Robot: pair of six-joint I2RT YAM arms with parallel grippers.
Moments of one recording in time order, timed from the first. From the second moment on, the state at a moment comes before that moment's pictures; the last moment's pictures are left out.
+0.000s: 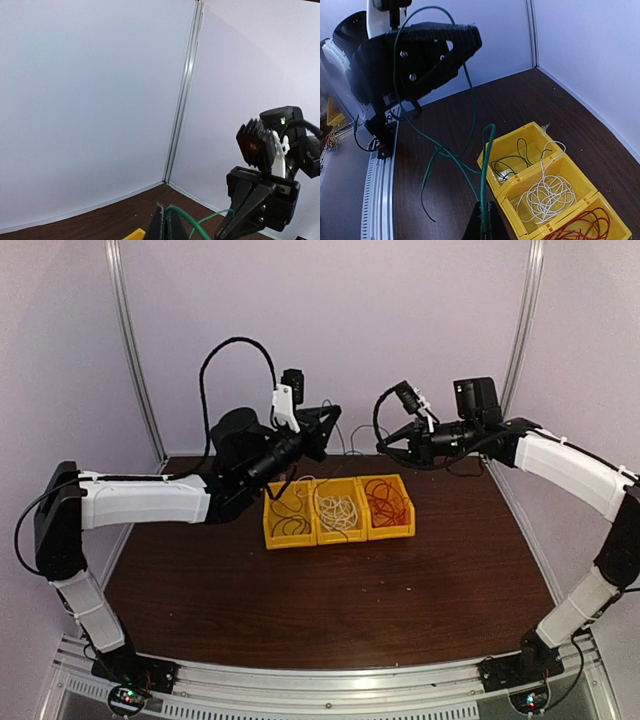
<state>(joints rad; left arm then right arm) -0.90 1.74 1.27 0.73 -0.05 -0.18 0.43 1.51 1.38 -0.30 -0.86 -0.16</state>
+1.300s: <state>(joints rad) -0.59 1.93 1.21 0.90 0.00 -0.25 0.64 2.29 1.89 -0.18 -0.71 0.06</state>
